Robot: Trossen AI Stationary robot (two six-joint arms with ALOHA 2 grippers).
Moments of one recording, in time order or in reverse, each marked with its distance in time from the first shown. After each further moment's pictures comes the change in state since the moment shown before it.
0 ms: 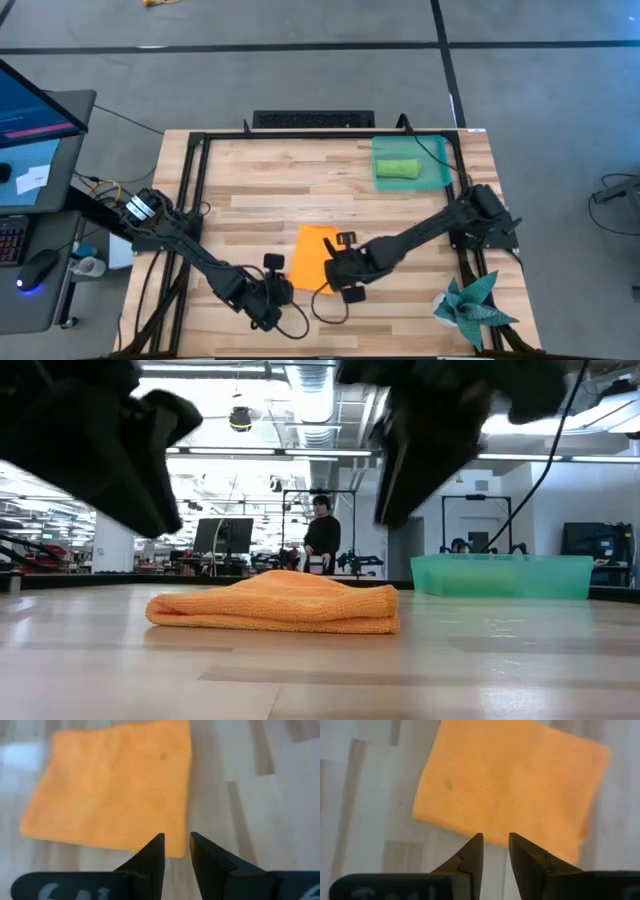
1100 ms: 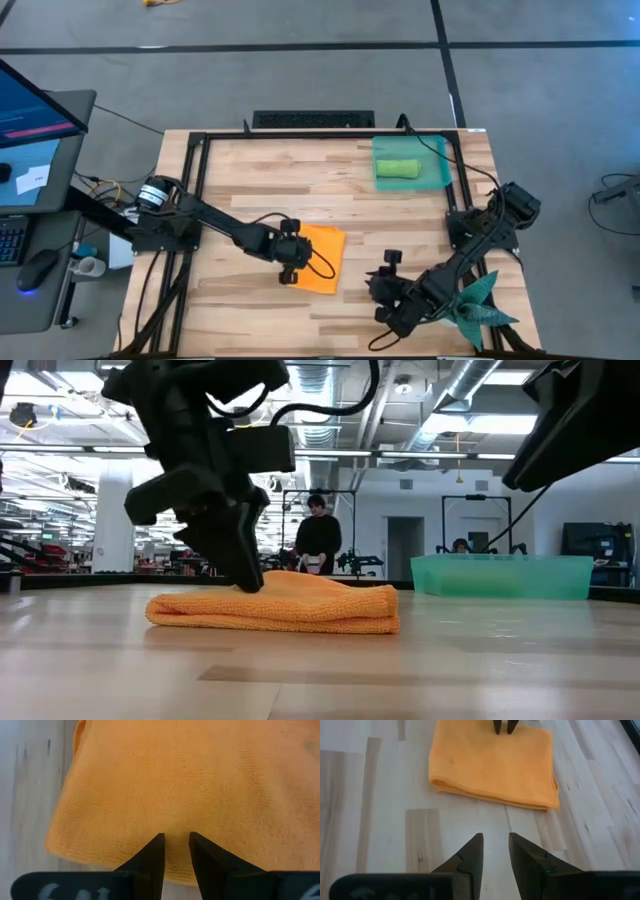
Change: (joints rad) left arm 0.382 0.011 -0.100 0.164 0.256 0.240; right arm 0.355 -0.199 -0.328 0.089 0.468 0.484
